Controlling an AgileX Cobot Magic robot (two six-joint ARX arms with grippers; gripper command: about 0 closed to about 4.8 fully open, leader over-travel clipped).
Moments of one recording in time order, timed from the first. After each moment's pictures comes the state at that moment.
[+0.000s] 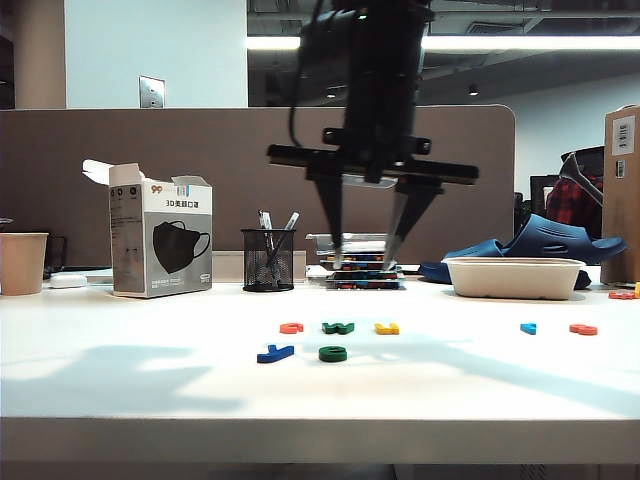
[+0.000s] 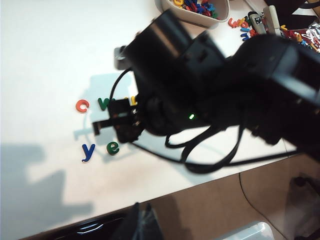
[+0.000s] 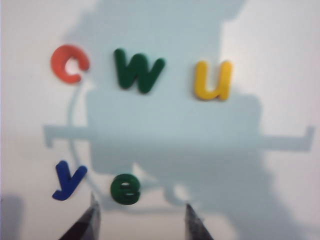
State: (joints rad) left arm -0.86 1.33 1.78 -1.18 -0.13 -0.67; right arm 0.65 2.02 1.77 -1.10 0.00 0.60
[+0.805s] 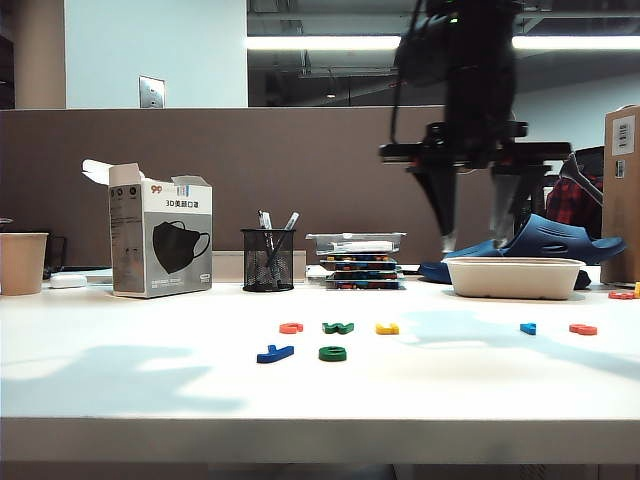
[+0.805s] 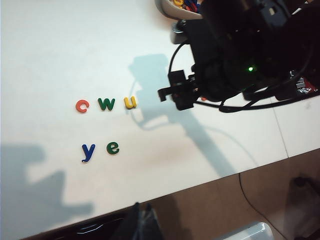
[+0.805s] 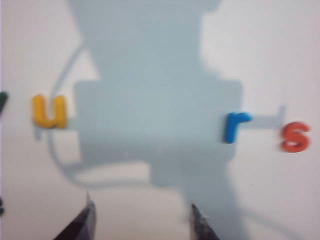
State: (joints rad) left arm -0.86 1.33 1.78 -1.18 -0.13 -0.67; right arm 0.43 1.97 1.77 -1.19 0.07 0.34
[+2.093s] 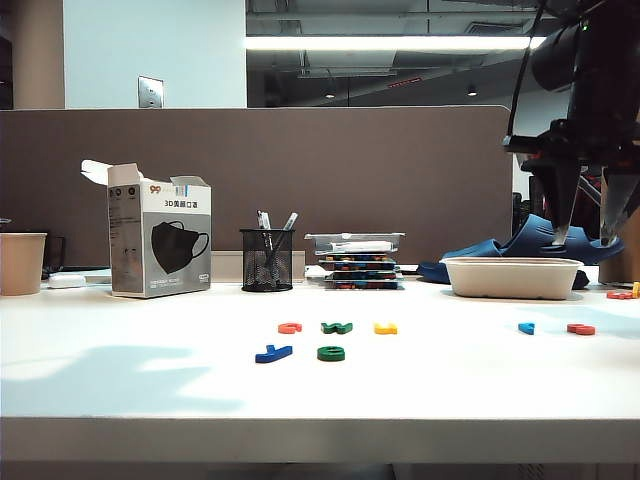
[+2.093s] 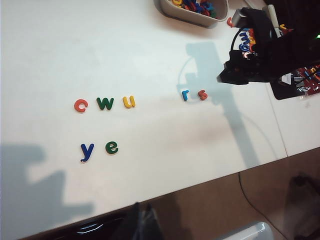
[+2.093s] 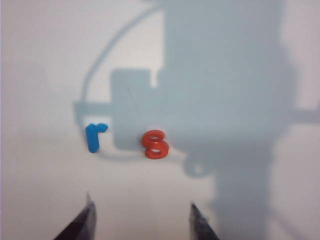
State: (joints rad) left arm -0.86 1.33 1.78 -1.18 -0.13 -0.67; right arm 0.09 1.94 1.74 -1.20 -0.08 0.09
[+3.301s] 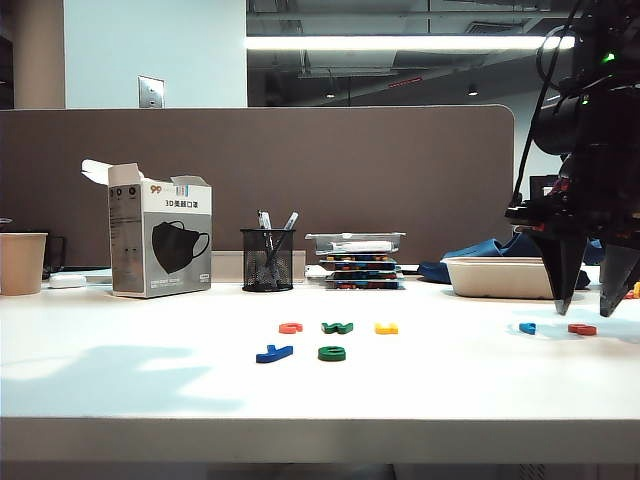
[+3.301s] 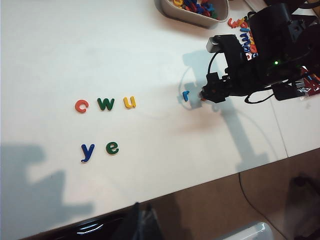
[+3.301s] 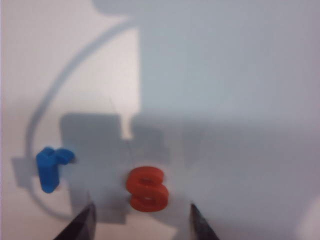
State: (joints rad) left arm -0.86 1.33 1.78 -1.18 -0.13 -0.67; right arm 0.09 1.97 1.52 -0.97 -0.09 0.00
